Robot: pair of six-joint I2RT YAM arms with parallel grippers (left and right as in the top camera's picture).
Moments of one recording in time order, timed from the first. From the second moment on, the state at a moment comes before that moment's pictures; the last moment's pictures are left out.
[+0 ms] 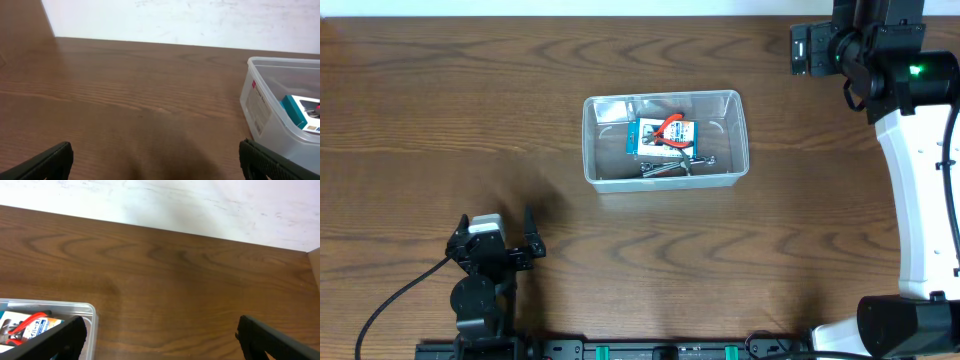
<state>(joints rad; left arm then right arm) 0.08 0.01 0.10 -0.30 -0.04 -0.03 0.07 1.66 1.84 -0.89 0.11 -0.09</state>
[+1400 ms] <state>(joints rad) 0.08 0.01 0.10 -0.30 -0.04 -0.01 0.07 1.07 1.83 -1.02 0.11 -0.09</state>
